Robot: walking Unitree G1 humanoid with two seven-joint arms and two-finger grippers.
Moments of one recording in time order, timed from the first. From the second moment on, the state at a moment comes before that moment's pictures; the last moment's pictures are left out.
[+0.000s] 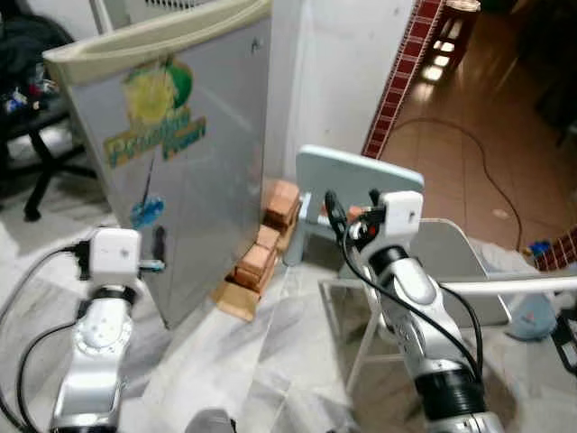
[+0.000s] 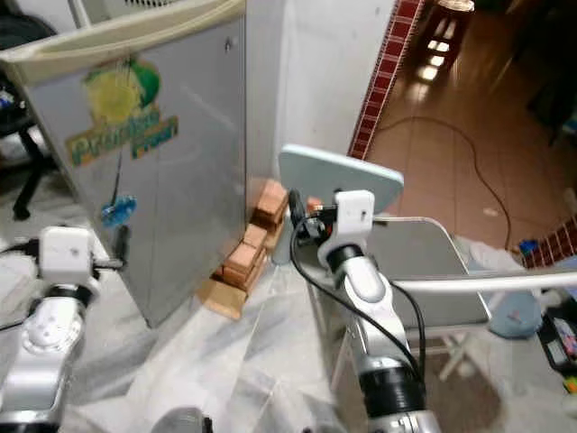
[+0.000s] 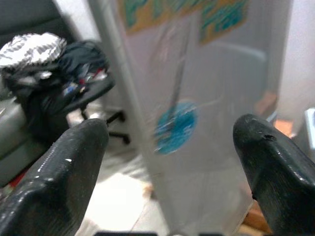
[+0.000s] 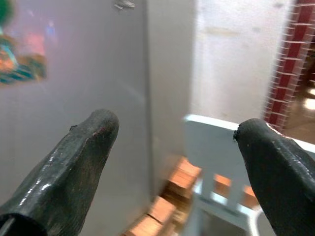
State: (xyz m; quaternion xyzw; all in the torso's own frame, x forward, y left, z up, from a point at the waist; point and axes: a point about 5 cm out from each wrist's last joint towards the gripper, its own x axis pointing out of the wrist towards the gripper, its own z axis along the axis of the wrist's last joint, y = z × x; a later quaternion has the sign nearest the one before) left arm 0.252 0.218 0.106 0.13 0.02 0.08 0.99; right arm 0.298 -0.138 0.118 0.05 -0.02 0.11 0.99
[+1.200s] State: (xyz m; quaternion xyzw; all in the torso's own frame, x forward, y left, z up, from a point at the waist) left arm 0.266 0.179 0.112 0.10 -0.02 -0.01 0.99; right arm 0.298 -0.134 0.105 0.06 -0.01 0.08 0.99
